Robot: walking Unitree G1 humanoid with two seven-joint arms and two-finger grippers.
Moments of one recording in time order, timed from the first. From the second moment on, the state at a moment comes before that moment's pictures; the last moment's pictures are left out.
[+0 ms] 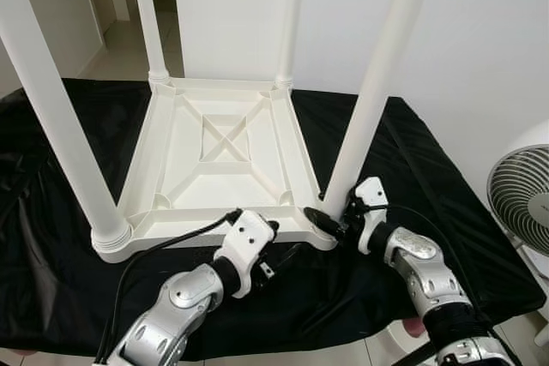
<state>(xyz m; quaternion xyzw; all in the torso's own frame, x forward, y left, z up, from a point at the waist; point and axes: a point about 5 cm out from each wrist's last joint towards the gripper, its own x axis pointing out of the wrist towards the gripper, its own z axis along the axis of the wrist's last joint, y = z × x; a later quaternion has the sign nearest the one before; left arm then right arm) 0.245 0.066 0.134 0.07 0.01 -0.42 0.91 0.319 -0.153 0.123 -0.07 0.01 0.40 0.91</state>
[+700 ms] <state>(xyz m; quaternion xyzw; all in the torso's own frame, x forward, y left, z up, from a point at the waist) 0.243 0.062 0.133 0.07 0.01 -0.42 0.90 0.306 -0.113 0.122 0.03 -0.01 0.12 0.99</state>
